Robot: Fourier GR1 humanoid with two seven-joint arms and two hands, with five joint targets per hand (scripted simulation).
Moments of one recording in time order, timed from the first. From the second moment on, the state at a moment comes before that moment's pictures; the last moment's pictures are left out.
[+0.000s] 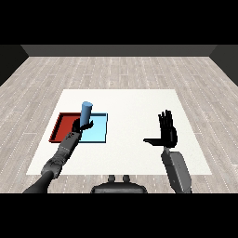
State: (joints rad) left arm -0.73 0.27 -0.11 -0.31 0.12 0.38 -0.20; right arm -0.10 -0.19 0.09 -1.68 -0.42 -0.13 -0.26
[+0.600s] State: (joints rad) left arm -0.83 0.21 -0.14 -0.07 0.03 0.37 -0.09; right arm -0.12 -0.18 0.05 -1.56 -0.44 -0.06 -0.31
